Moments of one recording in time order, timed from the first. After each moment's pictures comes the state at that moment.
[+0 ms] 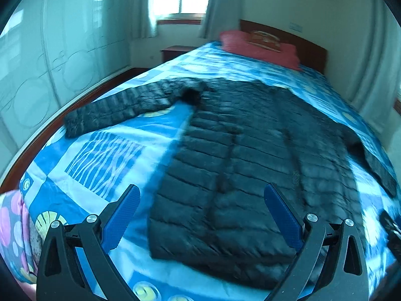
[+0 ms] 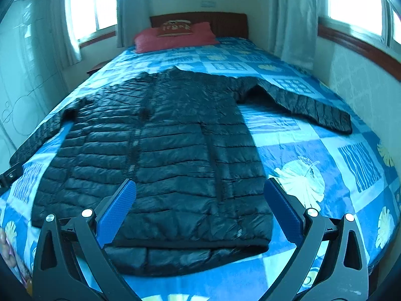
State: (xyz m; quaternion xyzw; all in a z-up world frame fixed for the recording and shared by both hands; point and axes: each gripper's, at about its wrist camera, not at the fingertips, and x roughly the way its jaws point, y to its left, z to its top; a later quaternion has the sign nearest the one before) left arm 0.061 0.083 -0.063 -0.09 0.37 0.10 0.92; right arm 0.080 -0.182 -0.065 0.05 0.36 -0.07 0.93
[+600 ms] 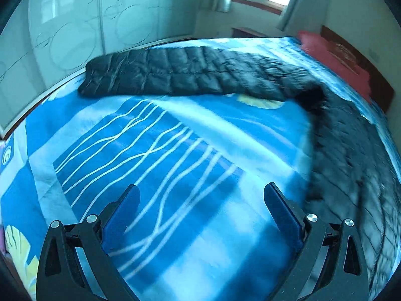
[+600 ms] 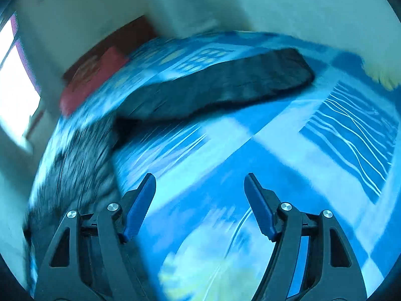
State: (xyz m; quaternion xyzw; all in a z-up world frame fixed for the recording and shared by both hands) left arm 0.160 0.232 -0.168 -0.20 0.41 0.24 0.86; right arm 0.169 -0.468 -0.143 0.33 0.29 -0.21 0.87
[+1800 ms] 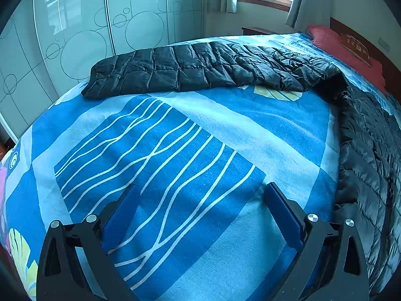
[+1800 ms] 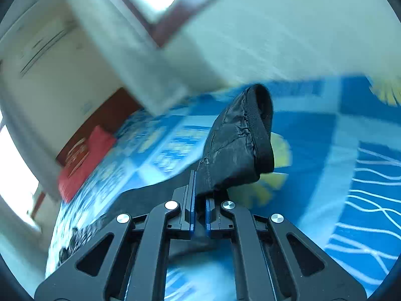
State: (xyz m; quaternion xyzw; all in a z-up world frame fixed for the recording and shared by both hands) left arm 0.168 0.229 -0.183 -0.15 0.41 0.28 0.85; right arm 0.244 -0.533 -0.110 0.33 0.13 -0.25 0.90
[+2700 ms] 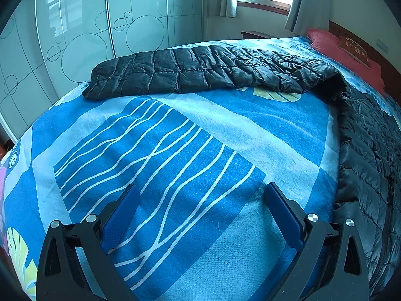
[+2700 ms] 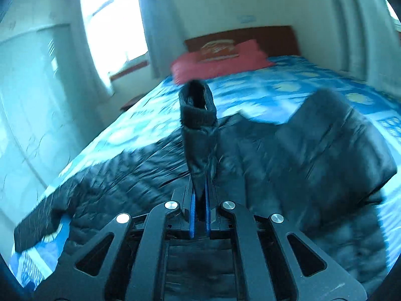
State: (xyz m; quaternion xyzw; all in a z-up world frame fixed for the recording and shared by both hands) left arm 0.163 0.224 -0.185 -0.15 0.39 0.29 0.86; right arm 0.424 -0.082 -0.105 0.09 0.28 0.09 0.95
